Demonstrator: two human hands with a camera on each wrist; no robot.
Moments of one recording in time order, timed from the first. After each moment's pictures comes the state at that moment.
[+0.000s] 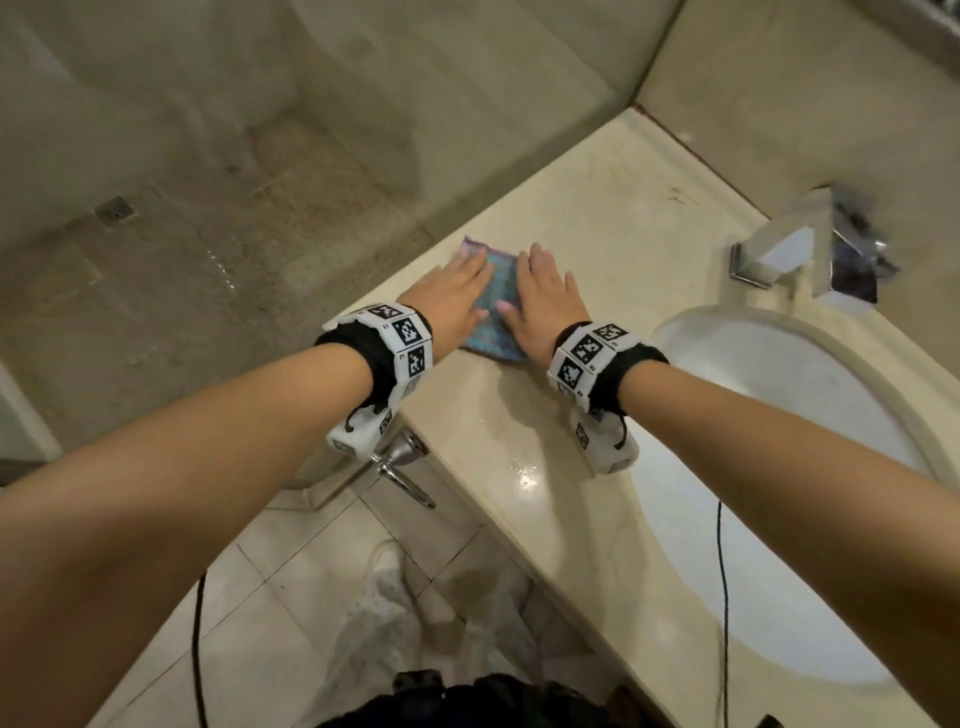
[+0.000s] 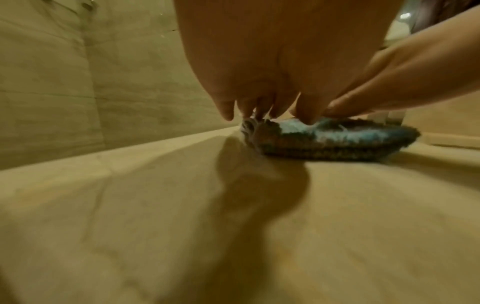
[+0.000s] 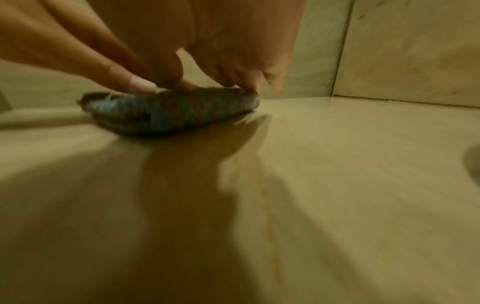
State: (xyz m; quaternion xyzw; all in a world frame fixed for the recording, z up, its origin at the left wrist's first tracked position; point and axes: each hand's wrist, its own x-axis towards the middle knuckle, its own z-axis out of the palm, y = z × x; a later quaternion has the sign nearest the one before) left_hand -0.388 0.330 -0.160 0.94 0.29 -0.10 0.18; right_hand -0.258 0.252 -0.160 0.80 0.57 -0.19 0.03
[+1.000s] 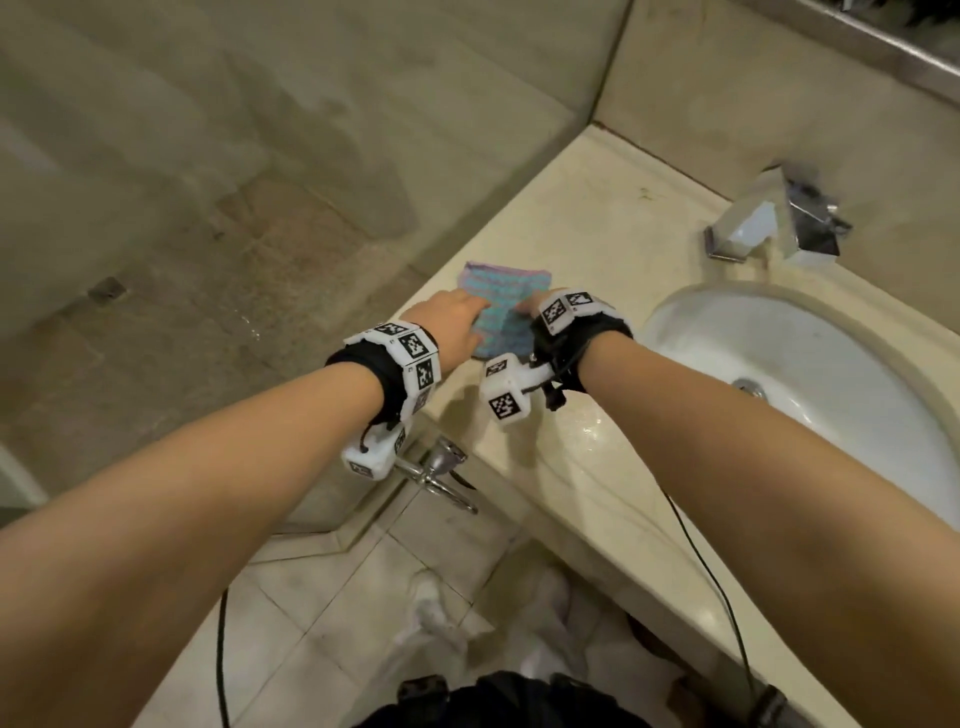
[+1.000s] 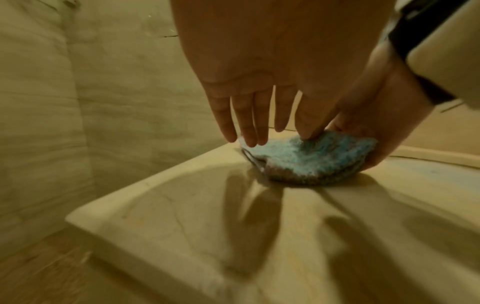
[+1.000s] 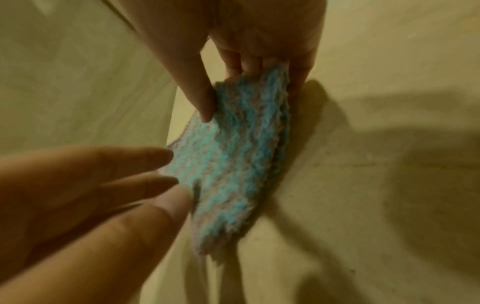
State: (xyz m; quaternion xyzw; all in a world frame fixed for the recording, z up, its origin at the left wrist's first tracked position) left_hand -0.420 0.332 -0.139 0.94 0.26 -0.10 0.19; right_hand -0.302 0.248 -0.098 0.88 0.26 -0.38 -0.13
